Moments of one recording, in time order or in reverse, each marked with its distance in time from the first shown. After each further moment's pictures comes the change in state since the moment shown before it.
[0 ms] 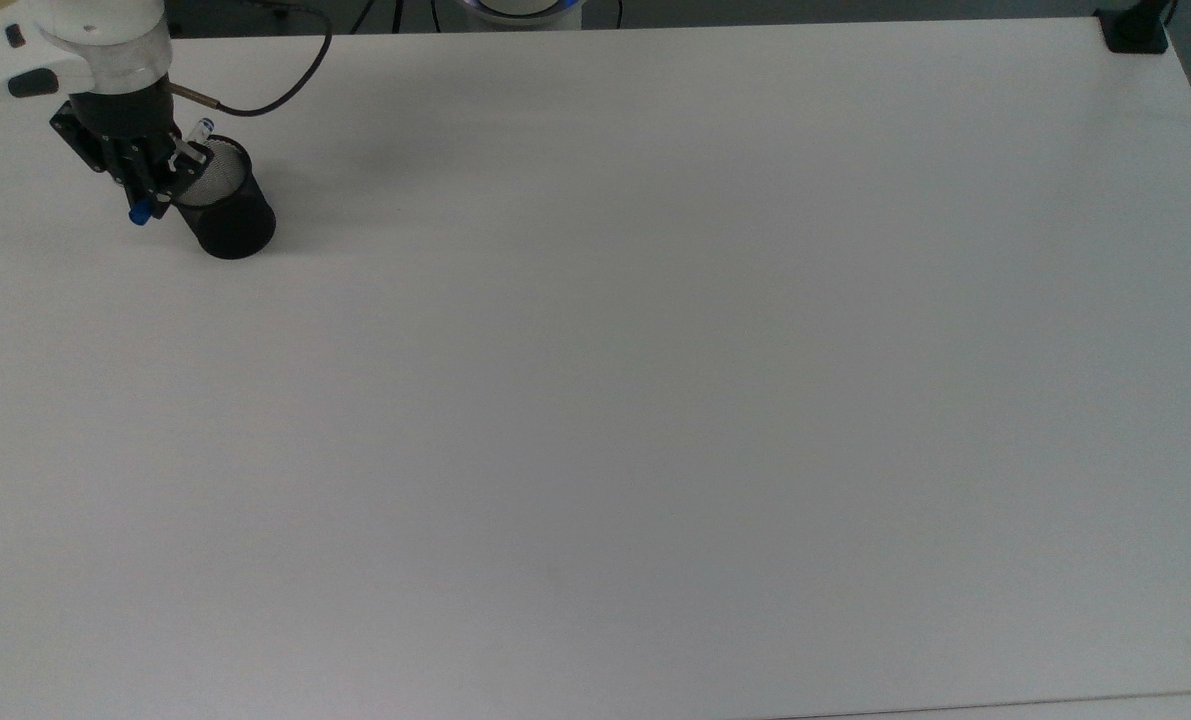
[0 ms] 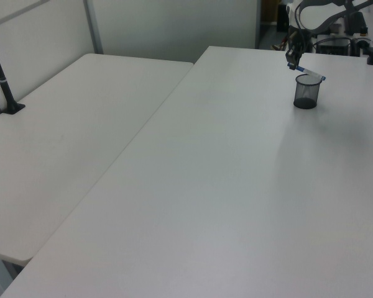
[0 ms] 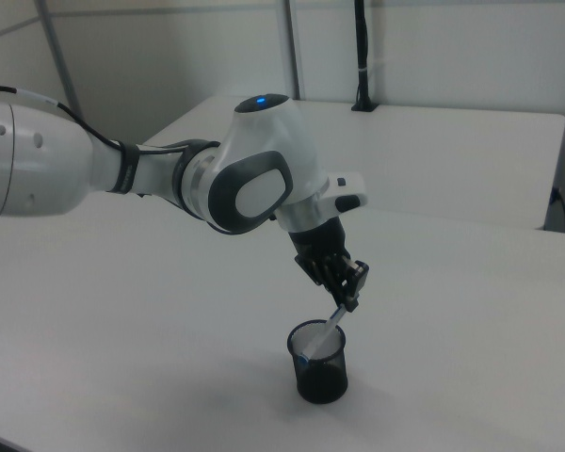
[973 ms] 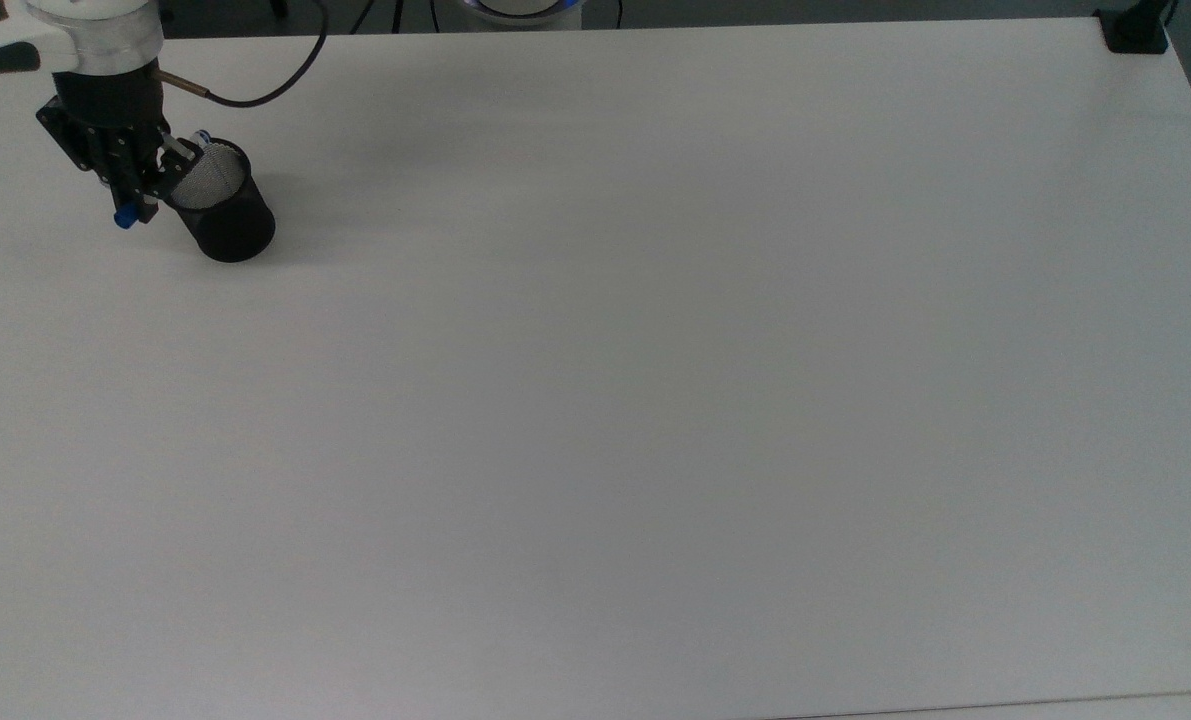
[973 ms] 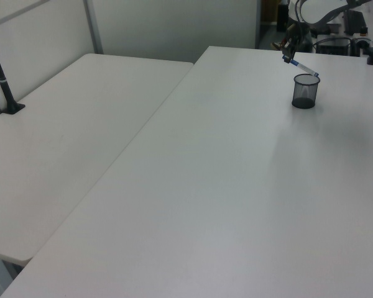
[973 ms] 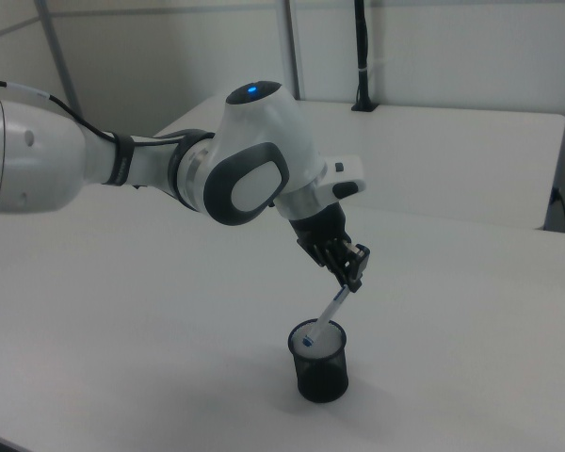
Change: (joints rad) arm 0.003 -0.020 0.003 0.006 0.035 0.057 0.019
